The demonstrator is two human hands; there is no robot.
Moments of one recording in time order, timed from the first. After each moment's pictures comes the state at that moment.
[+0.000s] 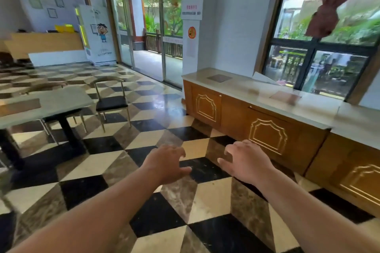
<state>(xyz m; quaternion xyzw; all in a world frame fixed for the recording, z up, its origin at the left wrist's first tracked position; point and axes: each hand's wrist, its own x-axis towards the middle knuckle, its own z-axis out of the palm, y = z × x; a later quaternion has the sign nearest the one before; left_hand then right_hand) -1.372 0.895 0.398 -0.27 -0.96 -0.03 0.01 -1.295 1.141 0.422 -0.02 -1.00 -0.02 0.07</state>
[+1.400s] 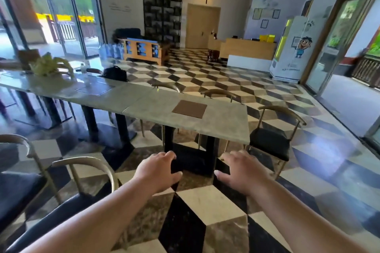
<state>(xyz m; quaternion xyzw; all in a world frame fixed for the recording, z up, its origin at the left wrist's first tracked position) -1.961 0.343 0.366 0.31 -0.94 -0.12 0.05 -2.138 0.549 0.408 0.48 -0.88 0.04 -0.01</state>
